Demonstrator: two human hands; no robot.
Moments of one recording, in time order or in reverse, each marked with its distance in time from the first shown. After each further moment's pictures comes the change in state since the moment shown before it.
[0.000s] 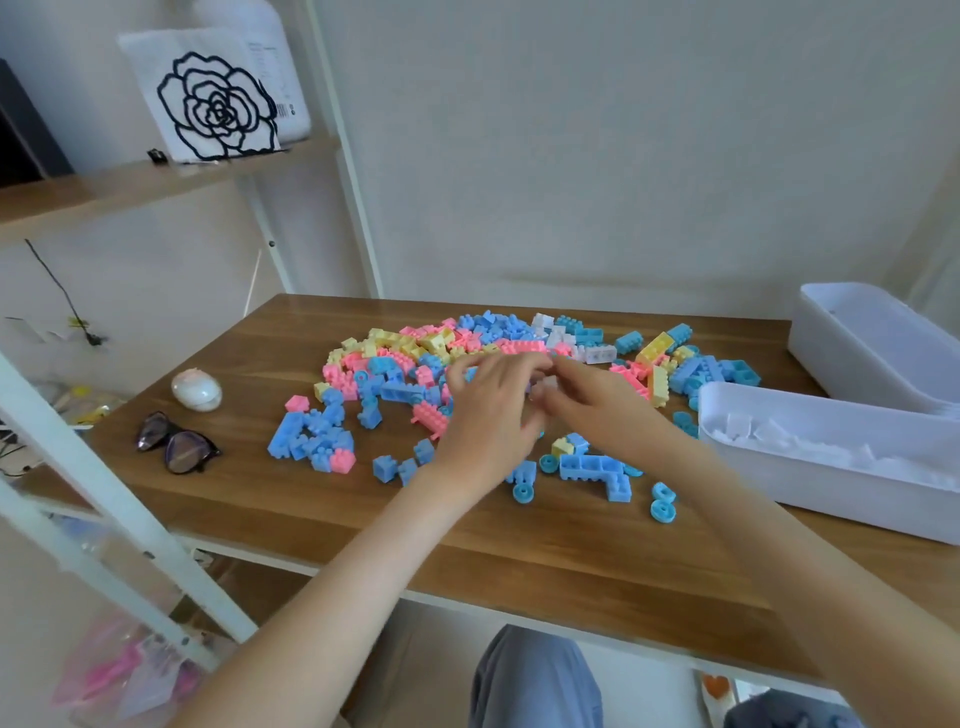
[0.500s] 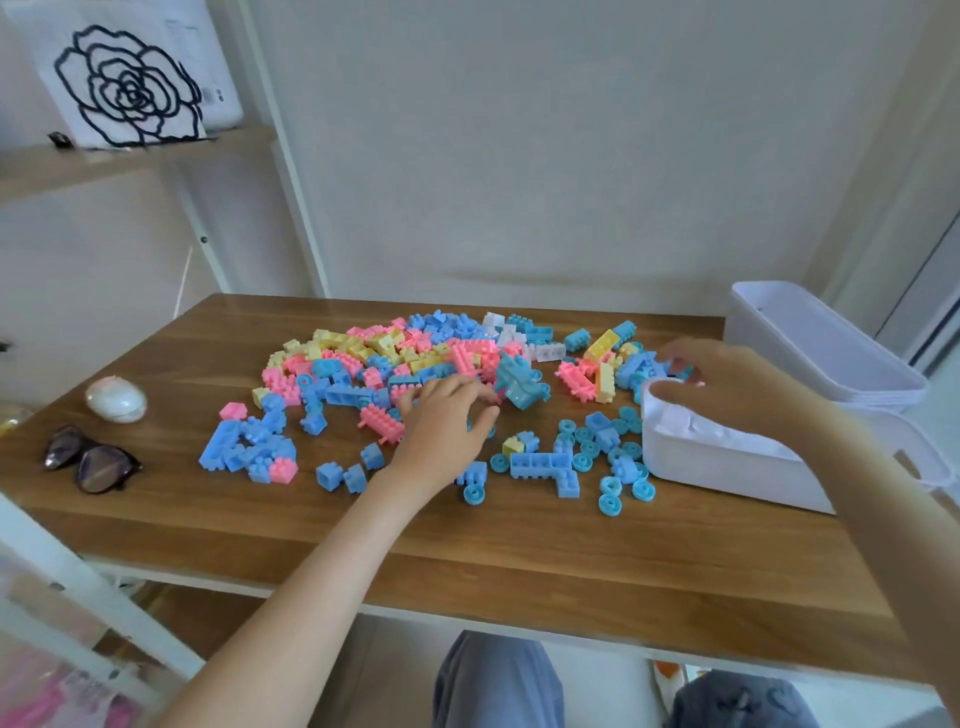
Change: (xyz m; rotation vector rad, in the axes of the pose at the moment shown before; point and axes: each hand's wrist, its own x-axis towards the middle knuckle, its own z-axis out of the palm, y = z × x) left_hand -0.002 -0.030 0.040 0.094 -0.272 -0.191; right_hand -0.042 0.063 -0.112 -0.453 -0.046 0.372
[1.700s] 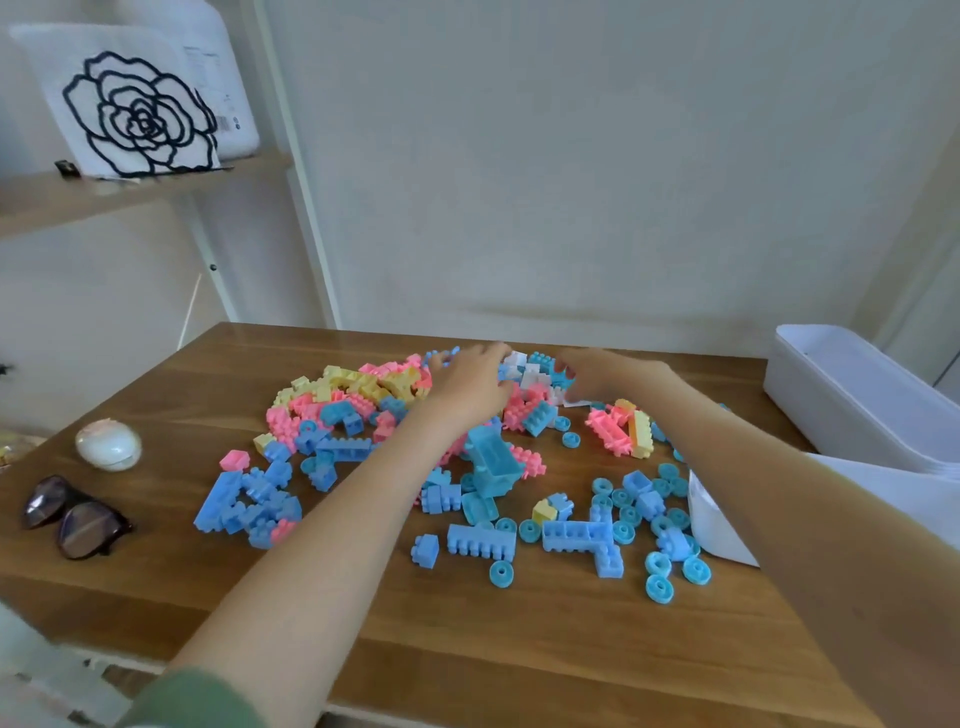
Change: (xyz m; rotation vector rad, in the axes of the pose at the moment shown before) left_hand 0.118 -0.016 -0.011 0.113 -0.244 -0.074; right_hand 0.168 -0.068 0.052 -0.140 -0.264 -0.071
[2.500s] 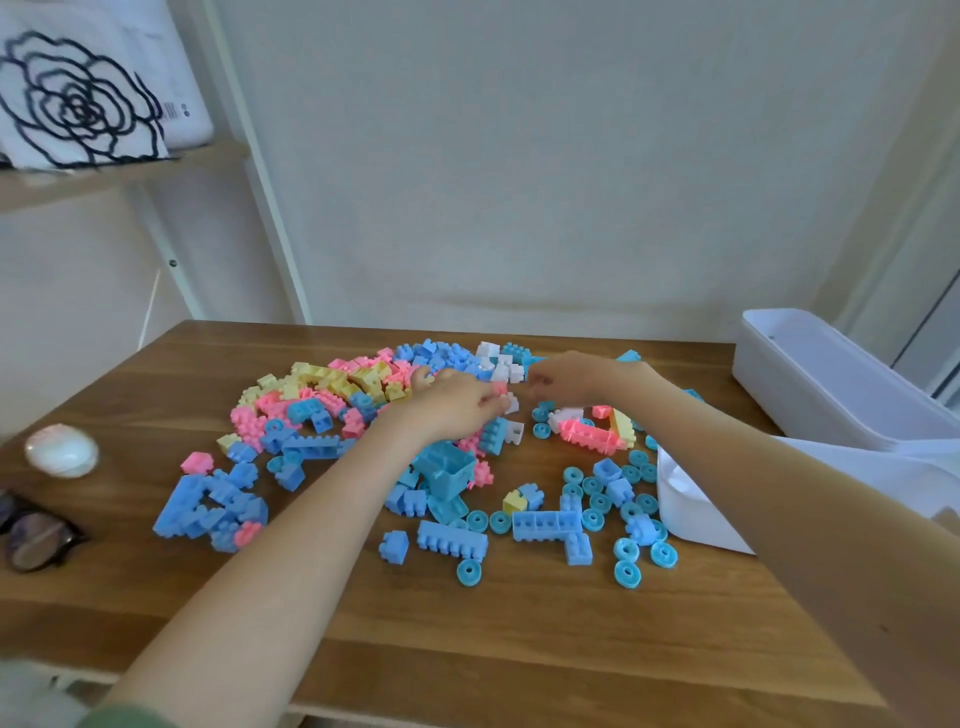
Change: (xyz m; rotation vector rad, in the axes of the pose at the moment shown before) left_hand -0.006 0.004 0.013 0.114 -0.325 0.058; right_hand -0.013 0.003 0.008 -0.076 -0.061 -0.121
